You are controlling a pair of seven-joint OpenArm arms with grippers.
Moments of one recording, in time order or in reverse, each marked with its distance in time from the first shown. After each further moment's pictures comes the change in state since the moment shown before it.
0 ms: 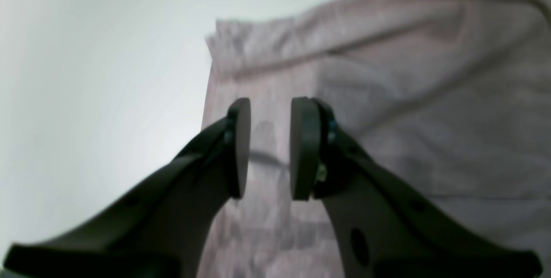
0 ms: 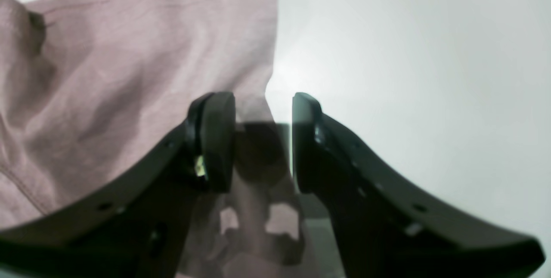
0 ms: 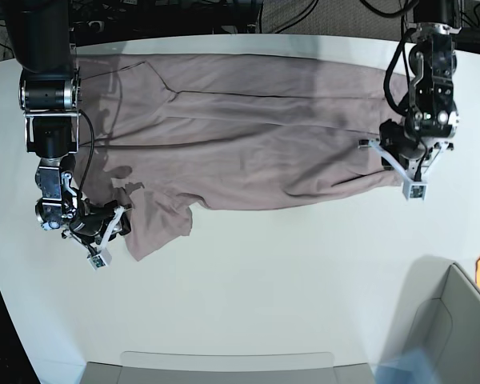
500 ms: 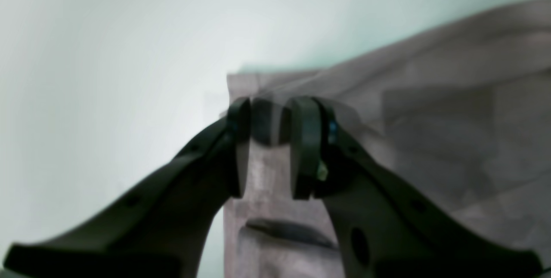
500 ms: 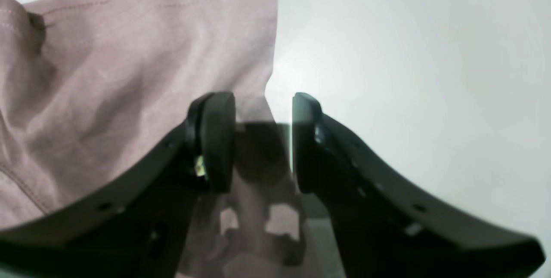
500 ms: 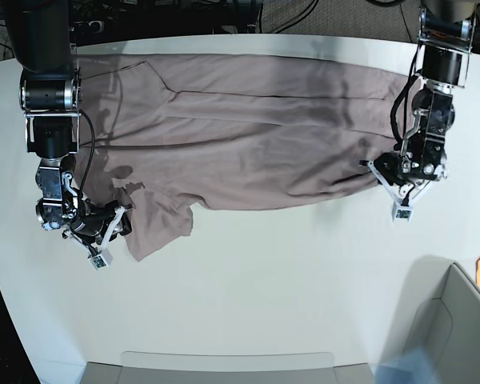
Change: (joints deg) left arm -14.0 -4.9 14.3 -22.8 0.0 -0.1 -2.5; right arm -0.1 0.0 0.0 0.0 0.1 0.0 0.0
